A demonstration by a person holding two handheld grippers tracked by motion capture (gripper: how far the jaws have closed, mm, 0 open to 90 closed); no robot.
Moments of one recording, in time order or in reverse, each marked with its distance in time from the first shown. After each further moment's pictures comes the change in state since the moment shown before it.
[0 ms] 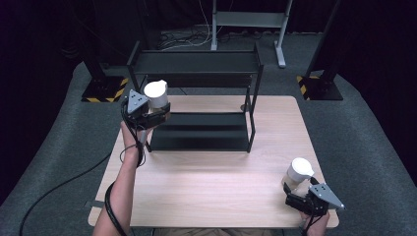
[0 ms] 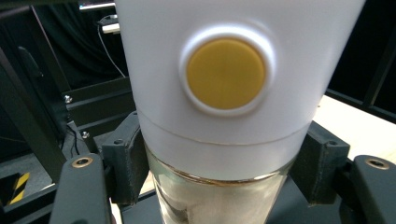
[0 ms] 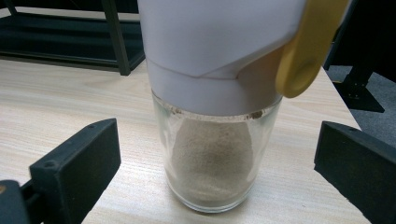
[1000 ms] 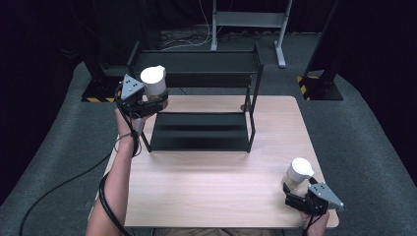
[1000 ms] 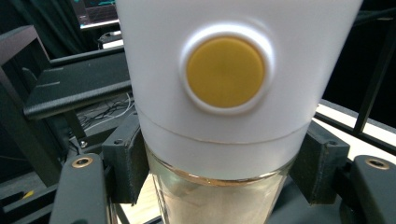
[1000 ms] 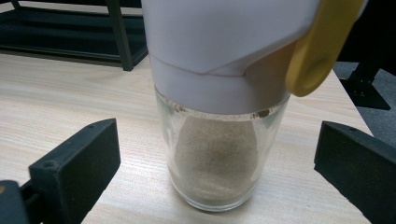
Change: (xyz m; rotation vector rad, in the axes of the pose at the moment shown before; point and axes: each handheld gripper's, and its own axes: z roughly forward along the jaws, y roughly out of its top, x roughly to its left) left arm 0.007 0.040 -0.008 -0.033 -0.014 0.029; right arm -0.002 0.004 0.002 0.023 0.014 -0.007
